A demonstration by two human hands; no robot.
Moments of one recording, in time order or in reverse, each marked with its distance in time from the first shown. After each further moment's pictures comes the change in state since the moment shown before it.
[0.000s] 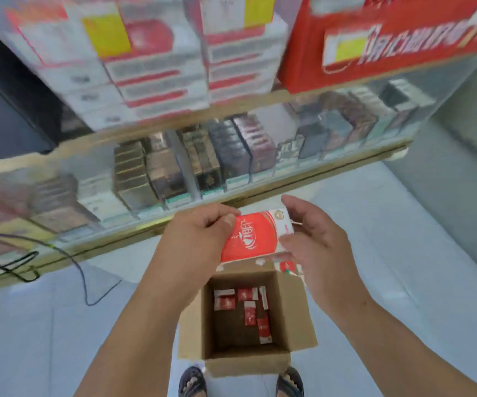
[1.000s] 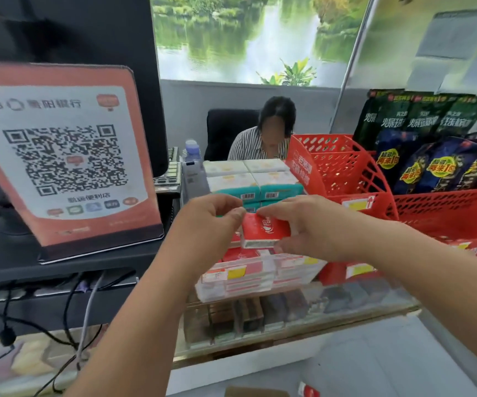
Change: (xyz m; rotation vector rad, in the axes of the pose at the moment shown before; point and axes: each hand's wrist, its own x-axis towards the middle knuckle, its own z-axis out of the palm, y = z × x) left_hand -0.007 0.251 -0.172 0.021 0.230 0.420; right_hand 0.089 -0.352 0.112 -1.576 -0.551 -0.738
